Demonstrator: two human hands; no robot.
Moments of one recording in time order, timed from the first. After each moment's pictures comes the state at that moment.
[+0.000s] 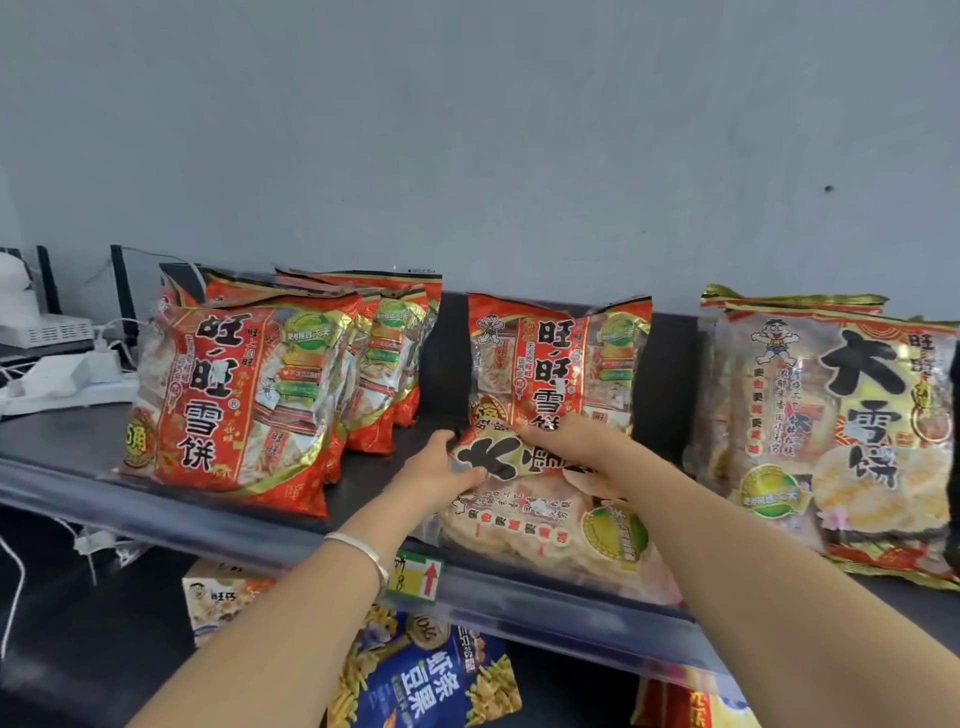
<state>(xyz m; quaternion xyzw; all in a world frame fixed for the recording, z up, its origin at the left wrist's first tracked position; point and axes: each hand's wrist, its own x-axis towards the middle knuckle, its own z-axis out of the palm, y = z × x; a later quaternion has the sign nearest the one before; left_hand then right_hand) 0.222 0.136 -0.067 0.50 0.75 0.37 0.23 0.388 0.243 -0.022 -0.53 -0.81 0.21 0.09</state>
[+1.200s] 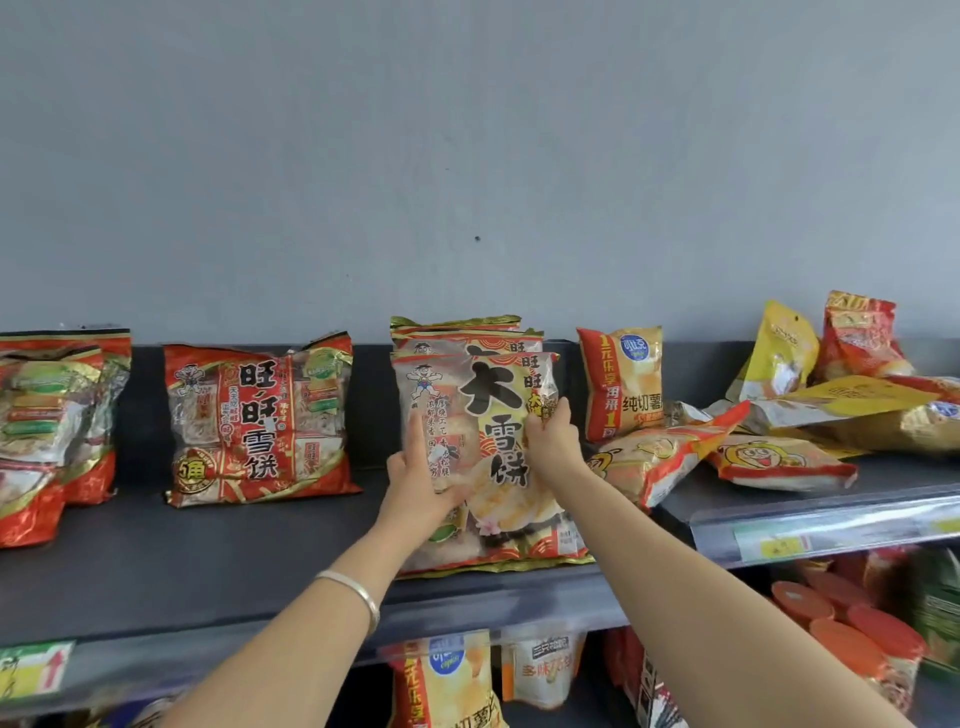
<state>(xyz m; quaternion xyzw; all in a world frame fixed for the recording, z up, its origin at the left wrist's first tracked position) 0.520 0.171 -0.044 0.66 0.57 0.45 0.21 0.682 0.221 -0.009 -0.61 -0.54 0.29 0.50</state>
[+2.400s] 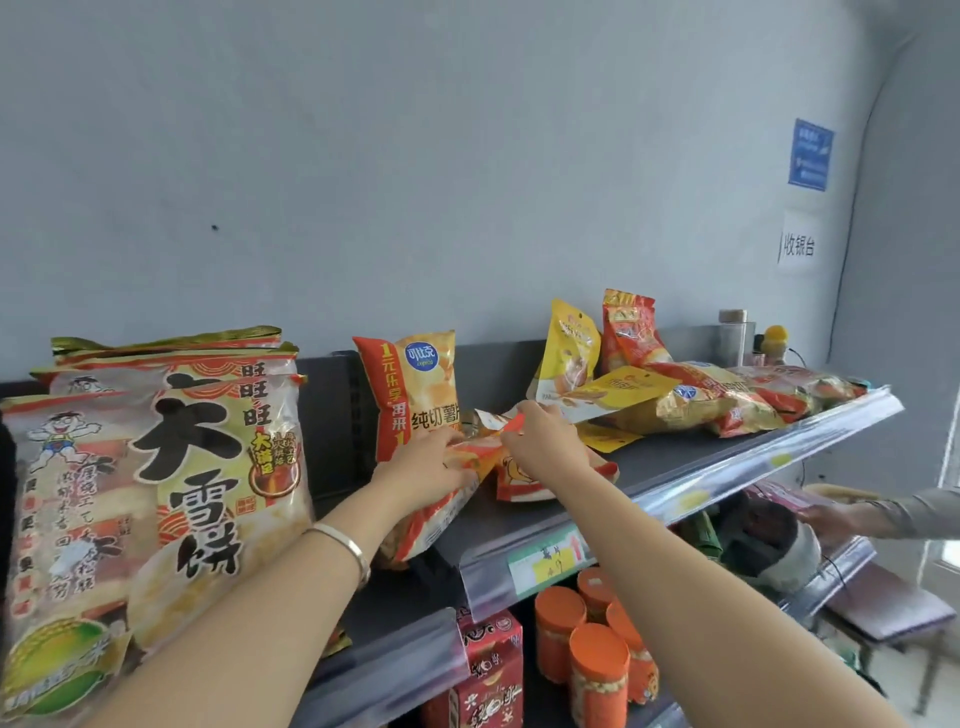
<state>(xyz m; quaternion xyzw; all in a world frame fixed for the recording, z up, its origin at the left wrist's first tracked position) 0.765 0.254 0.004 0.84 0.48 0.20 0.15 0.920 0.216 0.011 -0.76 -0.56 0.00 0.32</state>
